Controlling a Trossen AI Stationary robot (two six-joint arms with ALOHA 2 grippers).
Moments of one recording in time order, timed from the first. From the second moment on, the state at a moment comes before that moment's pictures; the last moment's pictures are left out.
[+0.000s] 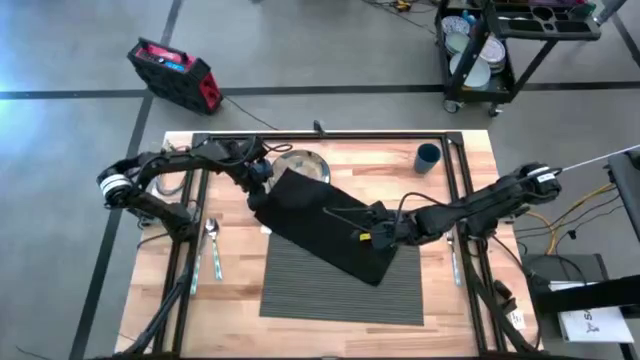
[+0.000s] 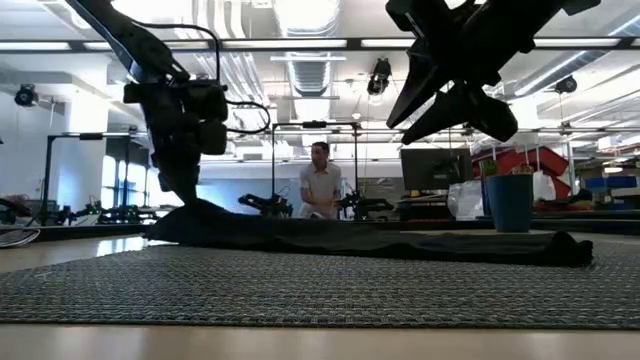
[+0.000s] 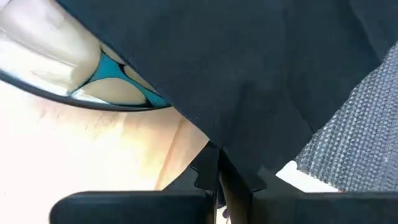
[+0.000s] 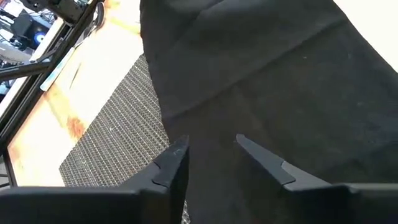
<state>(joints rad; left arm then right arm) 0.64 1.41 0.78 -0.63 0.40 0.15 0.26 1.45 0.87 -0.21 0.41 1.14</state>
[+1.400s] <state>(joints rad) 0.64 1.36 0.78 -0.61 0.37 0.12 -0.08 1.43 0.86 -0.62 0.07 0.87</state>
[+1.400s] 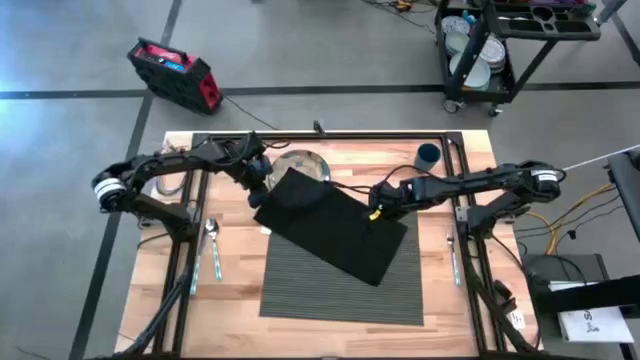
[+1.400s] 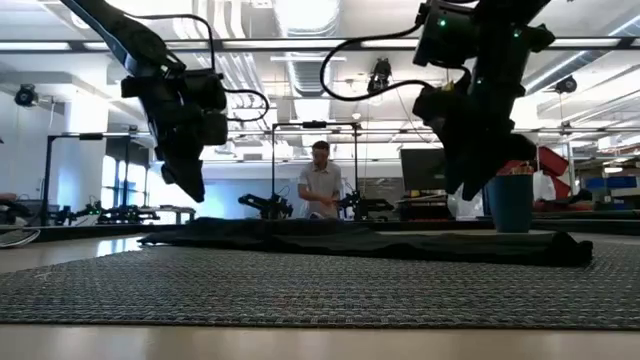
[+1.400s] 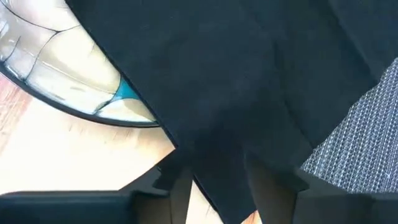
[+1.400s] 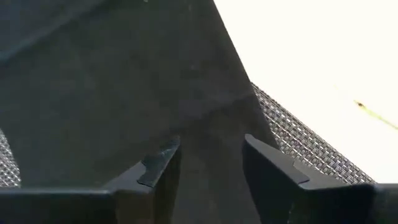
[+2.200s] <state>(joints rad) 0.64 1.36 0.78 -0.57 0.37 0.12 -0.07 1.43 0.86 -0.43 0.02 0.90</state>
